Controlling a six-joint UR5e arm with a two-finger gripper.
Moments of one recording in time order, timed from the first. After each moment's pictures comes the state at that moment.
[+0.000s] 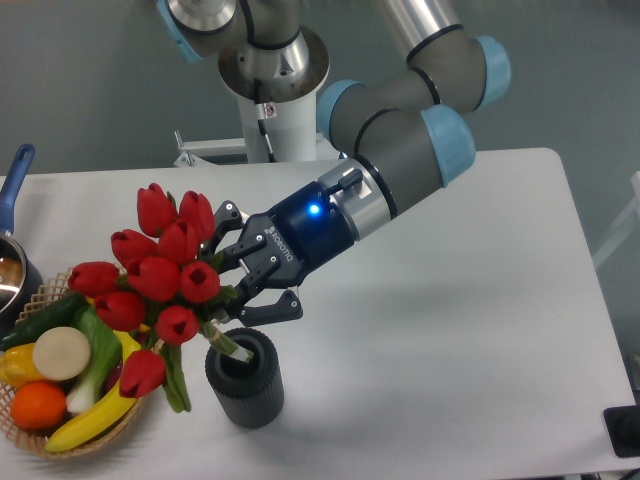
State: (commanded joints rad) arm 2.50 -1.97 -1.53 -0.81 0.12 1.07
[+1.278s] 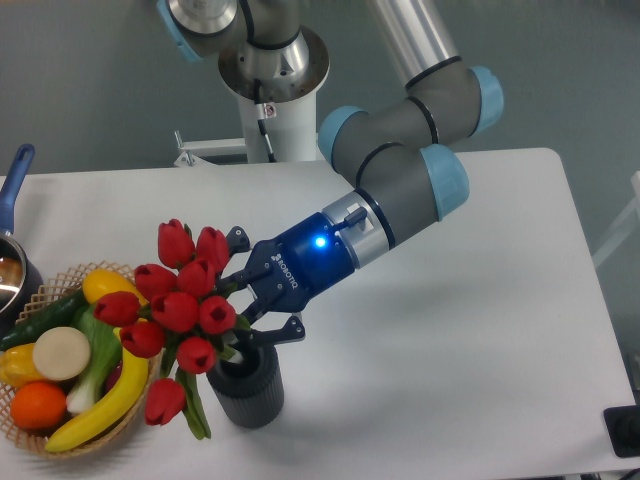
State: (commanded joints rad) arm 2.52 -2.02 -1.59 -0.81 0.11 1.07
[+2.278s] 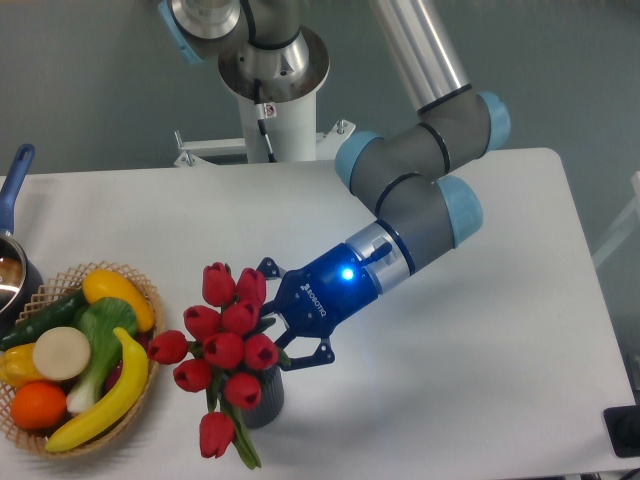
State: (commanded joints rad) arm 2.54 -2.09 -1.62 -0.81 0.12 1.12
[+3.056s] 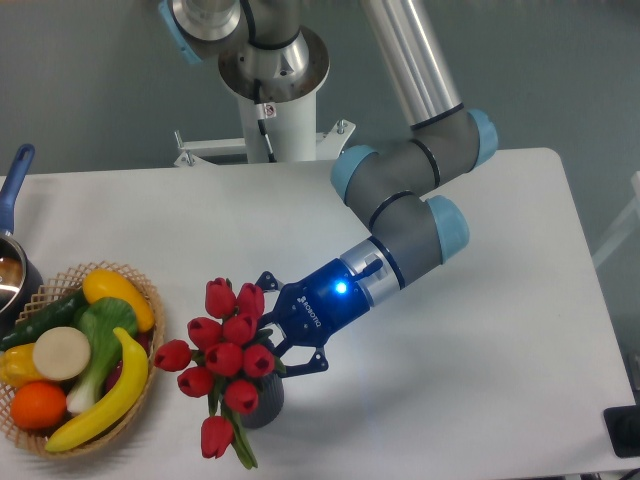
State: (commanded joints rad) arm 2.54 -2.10 -1.66 -0.81 0.12 1.20
